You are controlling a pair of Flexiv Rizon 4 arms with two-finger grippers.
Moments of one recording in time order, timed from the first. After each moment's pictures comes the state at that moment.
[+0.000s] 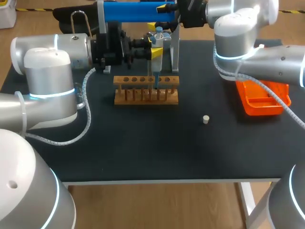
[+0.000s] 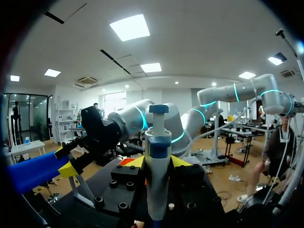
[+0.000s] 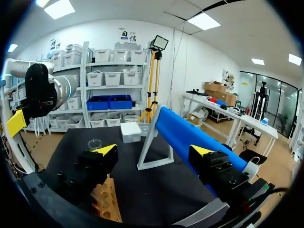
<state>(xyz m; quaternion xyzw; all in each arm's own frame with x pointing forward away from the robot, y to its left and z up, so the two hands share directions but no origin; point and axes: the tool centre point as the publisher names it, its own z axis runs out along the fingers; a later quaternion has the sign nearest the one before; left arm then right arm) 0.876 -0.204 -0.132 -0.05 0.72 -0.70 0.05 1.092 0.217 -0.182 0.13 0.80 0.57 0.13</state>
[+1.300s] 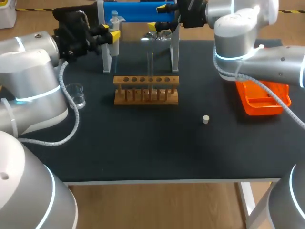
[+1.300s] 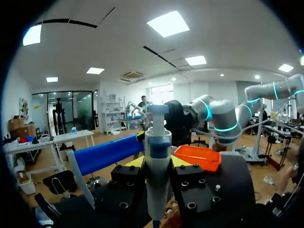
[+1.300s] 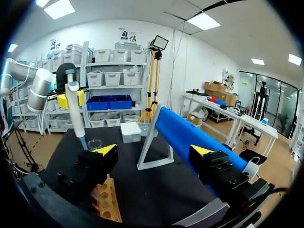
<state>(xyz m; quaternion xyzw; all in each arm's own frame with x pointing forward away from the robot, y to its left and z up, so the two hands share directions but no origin) 0.967 -0.069 -0.140 -0.22 0.71 -0.64 0.21 1.092 0.217 -0.183 0.13 0.80 0.57 0.13</state>
